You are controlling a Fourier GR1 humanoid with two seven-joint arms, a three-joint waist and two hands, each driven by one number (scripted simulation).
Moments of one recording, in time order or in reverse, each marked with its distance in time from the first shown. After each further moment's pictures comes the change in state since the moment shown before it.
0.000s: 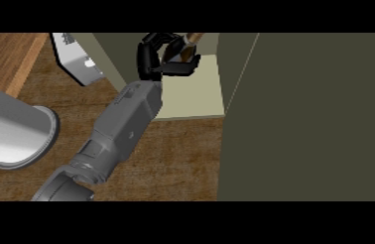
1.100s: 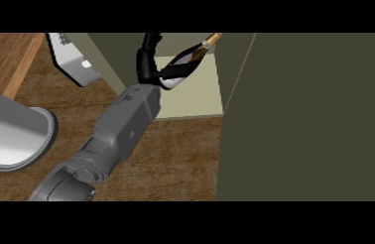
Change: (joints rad) left arm -0.040 0.002 0.035 0.154 -0.040 0.045 -0.051; right arm 0.011 -0.005 -0.005 0.008 -0.003 0.018 -0.028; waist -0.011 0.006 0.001
